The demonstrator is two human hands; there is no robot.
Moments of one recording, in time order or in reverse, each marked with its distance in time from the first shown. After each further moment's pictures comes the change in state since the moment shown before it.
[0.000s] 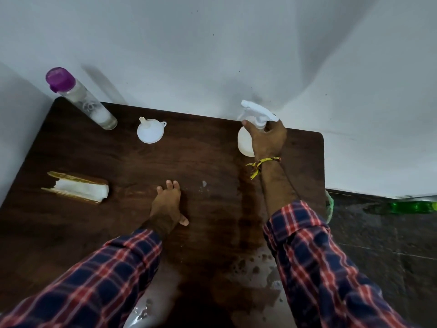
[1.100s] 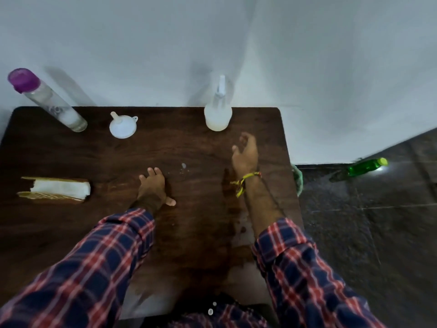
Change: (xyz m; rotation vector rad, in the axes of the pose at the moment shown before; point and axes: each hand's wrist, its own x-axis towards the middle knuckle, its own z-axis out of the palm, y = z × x) left_hand -0.023 0.006 0.002 -0.026 0.045 0.044; right_hand -0.103 0.032 -0.068 -0.125 -0.030 0.238
